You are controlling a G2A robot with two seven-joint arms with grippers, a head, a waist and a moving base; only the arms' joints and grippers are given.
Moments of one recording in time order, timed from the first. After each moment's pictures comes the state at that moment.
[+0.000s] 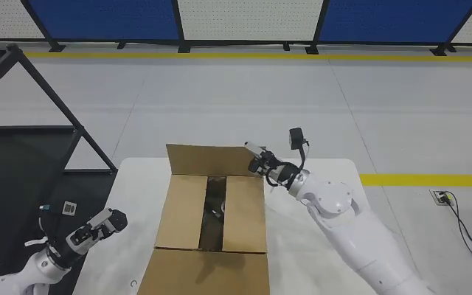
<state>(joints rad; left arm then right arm) 1.28 -0.95 -1.81 -1.46 -0.49 -0.43 -1.00 -0.46 -1.26 0.86 -1.14 0.35 -0.14 0.41</state>
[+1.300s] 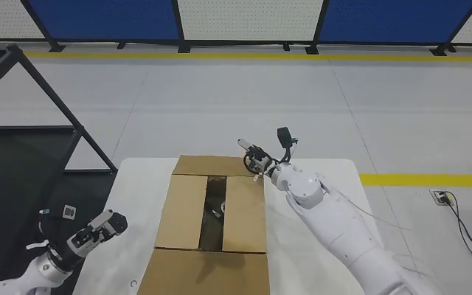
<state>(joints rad) 1.32 -0.95 -1.81 -1.49 -0.48 -0.41 -0.94 -0.26 -1.45 0.70 -0.70 0.30 -0.05 0.28</state>
